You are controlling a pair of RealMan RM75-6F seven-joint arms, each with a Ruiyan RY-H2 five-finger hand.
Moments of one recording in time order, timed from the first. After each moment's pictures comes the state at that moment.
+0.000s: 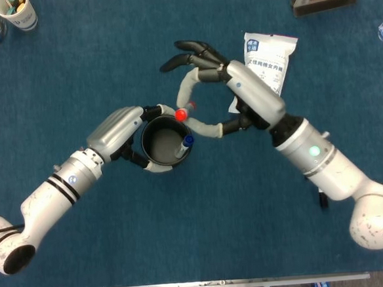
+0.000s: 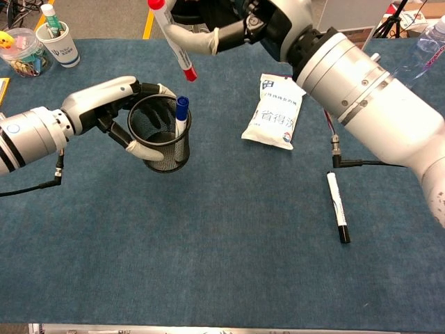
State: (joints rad) left arm -0.70 -1.31 -0.08 -1.70 1.45 0.86 -0.55; right arm 0.78 -1.54 0.33 -1.83 -1.37 1.07 0.44
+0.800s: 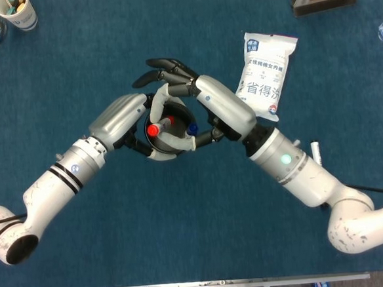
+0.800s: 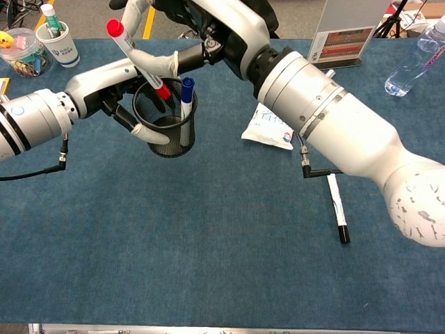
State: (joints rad) left arm -0.73 -1.30 -0.12 -1.70 1.42 0.85 -0.55; right arm 0.84 -1.64 0.34 -1.80 -1.32 1.03 0.37
